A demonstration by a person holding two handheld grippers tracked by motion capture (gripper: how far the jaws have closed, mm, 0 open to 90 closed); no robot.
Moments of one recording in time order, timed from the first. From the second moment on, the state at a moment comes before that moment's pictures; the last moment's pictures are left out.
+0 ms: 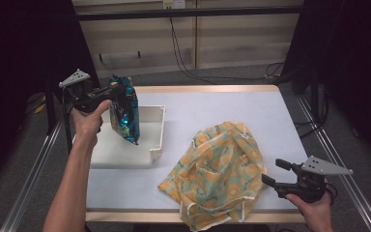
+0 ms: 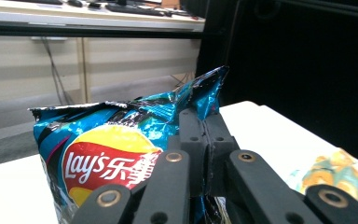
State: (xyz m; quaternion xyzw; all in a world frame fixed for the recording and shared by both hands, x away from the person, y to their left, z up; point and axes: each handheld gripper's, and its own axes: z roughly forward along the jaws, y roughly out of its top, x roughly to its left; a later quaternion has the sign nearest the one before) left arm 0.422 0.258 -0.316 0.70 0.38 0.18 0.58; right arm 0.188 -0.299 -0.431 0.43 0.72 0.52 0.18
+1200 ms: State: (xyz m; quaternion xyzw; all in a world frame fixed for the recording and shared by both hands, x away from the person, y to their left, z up) left arm 0.467 0.218 -0.358 0.69 0.38 0.17 0.59; right arm 0.189 -0.297 -0.437 0.42 0.73 0.51 0.18
